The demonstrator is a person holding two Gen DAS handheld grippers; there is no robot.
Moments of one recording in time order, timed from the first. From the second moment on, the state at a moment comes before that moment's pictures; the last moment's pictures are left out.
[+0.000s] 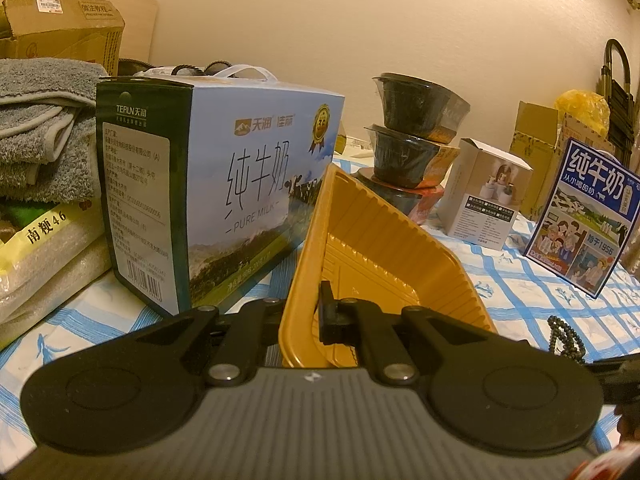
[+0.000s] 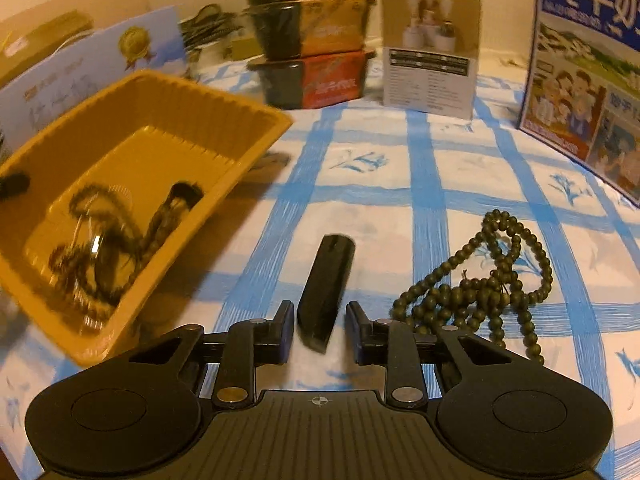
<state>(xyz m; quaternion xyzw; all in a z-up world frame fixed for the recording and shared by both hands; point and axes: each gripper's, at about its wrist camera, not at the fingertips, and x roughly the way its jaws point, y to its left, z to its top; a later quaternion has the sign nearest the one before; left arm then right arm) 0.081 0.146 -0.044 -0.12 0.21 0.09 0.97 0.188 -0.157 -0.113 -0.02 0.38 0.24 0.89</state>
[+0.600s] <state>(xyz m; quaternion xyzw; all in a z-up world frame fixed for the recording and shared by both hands) 0.082 0.148 -0.043 -0.12 0.22 0.09 0.96 0.203 -0.150 -0.106 0.00 0.39 0.23 0.89</state>
